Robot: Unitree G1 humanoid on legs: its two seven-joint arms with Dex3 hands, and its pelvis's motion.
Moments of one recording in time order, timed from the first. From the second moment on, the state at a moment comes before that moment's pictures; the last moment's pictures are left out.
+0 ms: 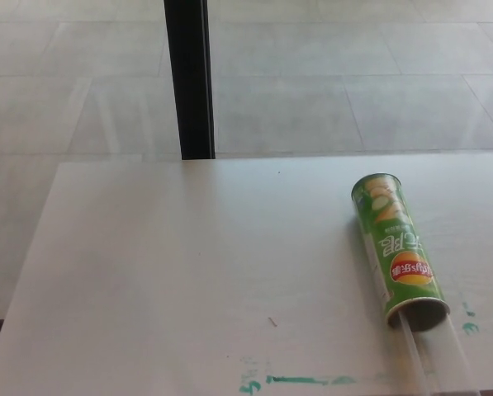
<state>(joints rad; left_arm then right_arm) 0.05 0.73 0.56 1.28 -0.19 -0.05 -0.14 0.54 -0.89 0.02 -0.48 -0.34 -0.08 0.42</state>
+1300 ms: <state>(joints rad) 0.06 0.73 0.57 1.28 -0.20 -0.05 -0.14 0.21 -0.79 0.25 -0.28 -0.90 0.09 0.23</state>
